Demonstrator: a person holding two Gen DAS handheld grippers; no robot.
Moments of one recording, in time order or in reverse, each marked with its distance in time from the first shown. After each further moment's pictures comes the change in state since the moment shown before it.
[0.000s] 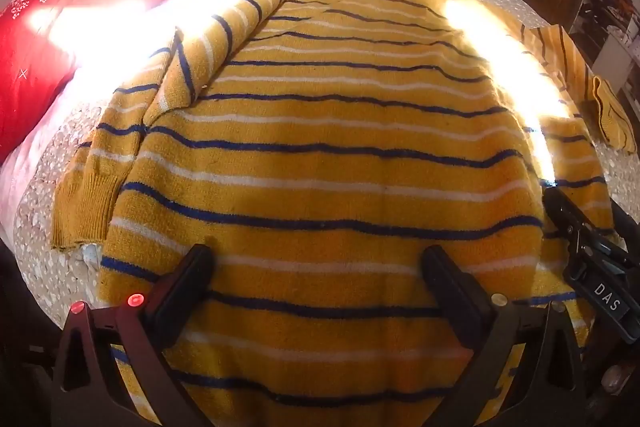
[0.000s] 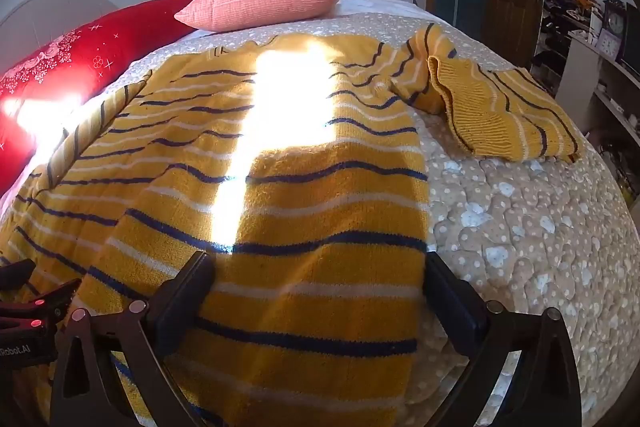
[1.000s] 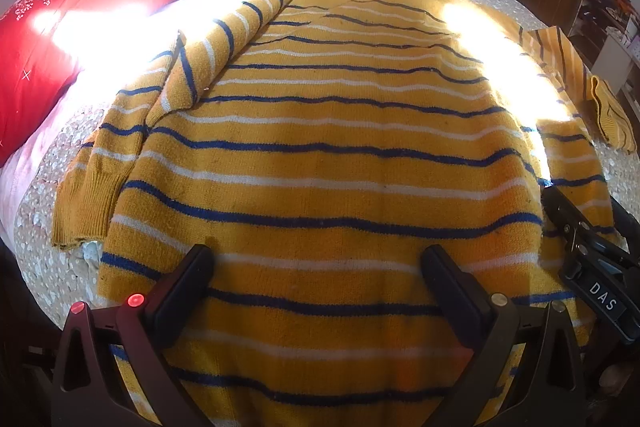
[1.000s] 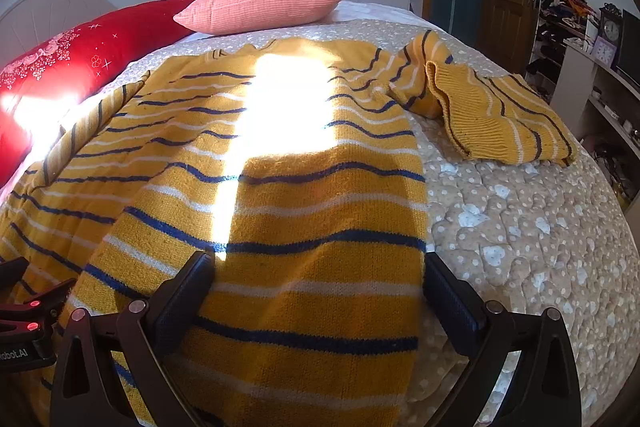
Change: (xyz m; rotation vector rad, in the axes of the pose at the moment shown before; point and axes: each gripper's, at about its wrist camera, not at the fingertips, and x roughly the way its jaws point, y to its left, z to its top) left arm -0.006 0.001 -0.005 0.008 -0.040 0.020; right arm -0.002 0.004 -0.003 -0.008 -0.011 -0.020
